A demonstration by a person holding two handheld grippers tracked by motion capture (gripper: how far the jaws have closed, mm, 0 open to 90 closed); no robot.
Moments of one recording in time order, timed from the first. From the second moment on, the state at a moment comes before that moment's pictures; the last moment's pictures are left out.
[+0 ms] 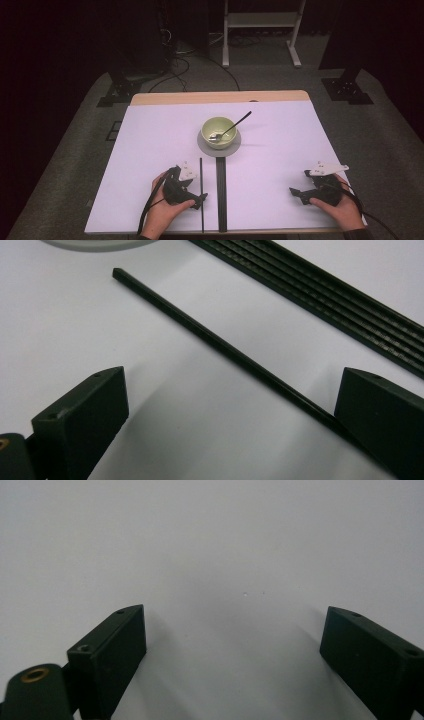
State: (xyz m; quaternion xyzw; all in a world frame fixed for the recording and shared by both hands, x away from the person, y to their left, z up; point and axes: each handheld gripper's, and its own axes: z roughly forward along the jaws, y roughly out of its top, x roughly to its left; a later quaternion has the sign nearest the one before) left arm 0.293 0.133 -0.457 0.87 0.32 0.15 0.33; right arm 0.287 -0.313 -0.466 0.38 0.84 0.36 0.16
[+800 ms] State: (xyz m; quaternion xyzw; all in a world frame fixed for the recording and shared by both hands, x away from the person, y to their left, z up) left arm 0.280 0.164 -0.453 0.87 0.34 0.15 0.33; right arm 0.287 -0.313 -0.466 0.38 0.84 0.36 0.16
